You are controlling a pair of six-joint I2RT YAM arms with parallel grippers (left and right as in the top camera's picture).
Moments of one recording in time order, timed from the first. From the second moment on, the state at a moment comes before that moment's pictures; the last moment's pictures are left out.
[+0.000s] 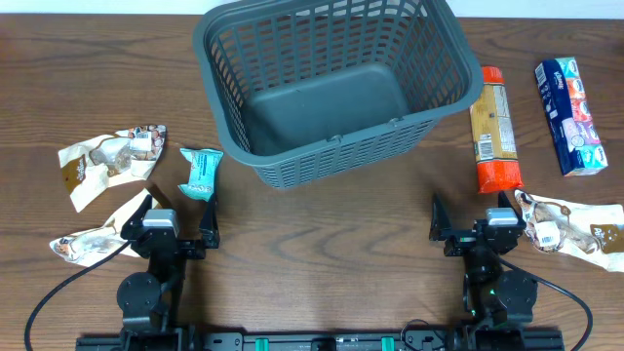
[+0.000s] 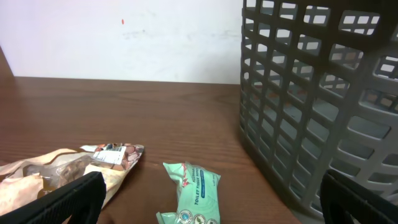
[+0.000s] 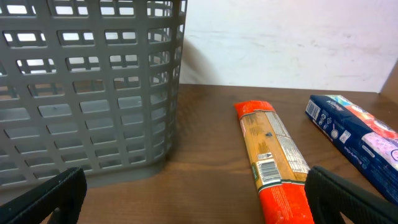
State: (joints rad) left arm 0.02 0.01 0.02 -0.10 0.08 -0.04; right arm 0.00 0.01 0.01 -0.07 -0.03 -0.01
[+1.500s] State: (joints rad) left arm 0.02 0.01 0.02 -0.09 0.12 -0.06; right arm 0.00 0.01 0.08 -0.07 -0.12 -0.01
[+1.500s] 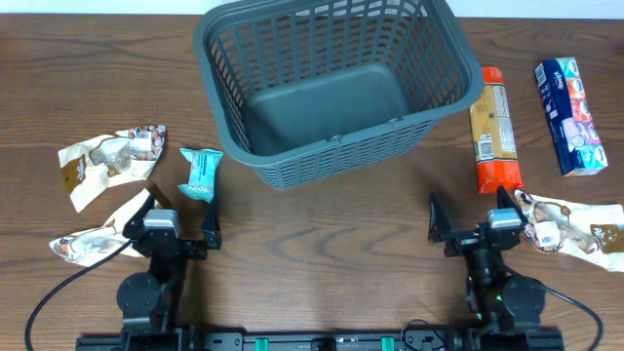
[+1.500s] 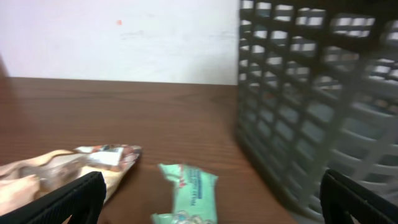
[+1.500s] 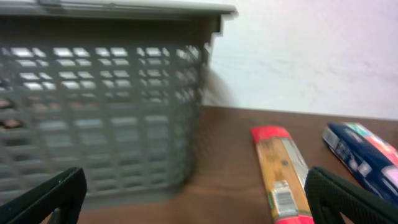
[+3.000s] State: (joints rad) left arm 0.12 0.18 0.76 -0.52 1.09 -0.74; right arm 0.00 0.88 1.83 -1.22 -0.26 0.08
